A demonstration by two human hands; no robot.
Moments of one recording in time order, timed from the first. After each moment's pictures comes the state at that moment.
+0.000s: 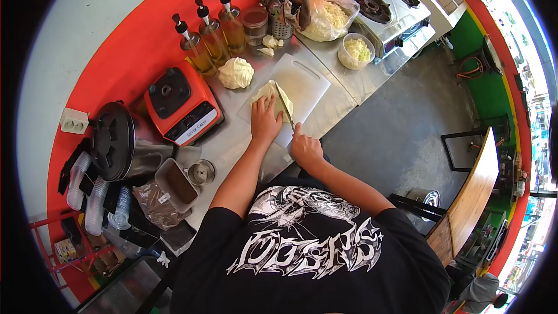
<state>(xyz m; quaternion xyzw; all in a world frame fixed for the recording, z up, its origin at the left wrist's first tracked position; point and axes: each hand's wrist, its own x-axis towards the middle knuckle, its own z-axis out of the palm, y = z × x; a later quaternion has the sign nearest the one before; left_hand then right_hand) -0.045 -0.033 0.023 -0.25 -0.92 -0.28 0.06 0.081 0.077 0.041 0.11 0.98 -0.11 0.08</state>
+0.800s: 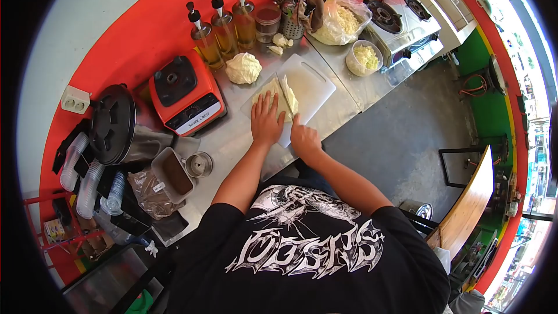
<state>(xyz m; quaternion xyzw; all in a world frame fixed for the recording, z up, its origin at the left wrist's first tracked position) -0.037 -0.039 0.008 -0.25 -0.94 -0.22 0.07 0.047 0.085 0.053 0.08 0.99 -0.09 0.09</state>
